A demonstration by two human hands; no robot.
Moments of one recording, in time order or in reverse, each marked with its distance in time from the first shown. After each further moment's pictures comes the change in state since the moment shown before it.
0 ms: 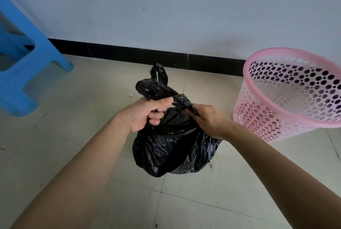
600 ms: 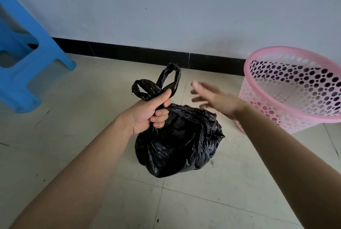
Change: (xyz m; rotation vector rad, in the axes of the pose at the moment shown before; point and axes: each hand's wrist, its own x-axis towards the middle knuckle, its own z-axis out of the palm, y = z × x) left_hand -0.017 -0.005 0.017 -0.071 0.007 0.005; right_hand 0.007 -0.017 -0.042 0.626 -0.079 0.235
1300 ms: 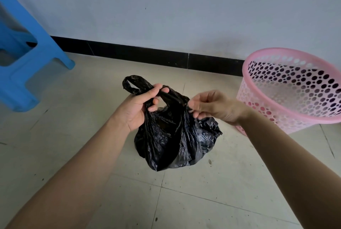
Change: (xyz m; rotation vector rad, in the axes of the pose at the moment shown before) left_hand 0.002 0.001 -0.017 -0.383 0.187 0.198; right_hand -0.018 0.001 0.000 0.234 -0.172 -0.045
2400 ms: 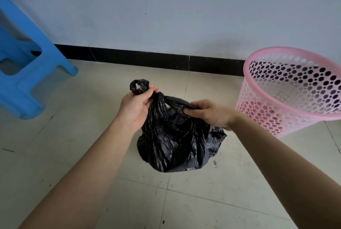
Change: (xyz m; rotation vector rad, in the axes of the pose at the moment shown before) left_hand -0.004 0.009 0.009 -0.056 0.325 0.124; right_hand 0.020 0.021 0.017 -0.092 0.006 0.090
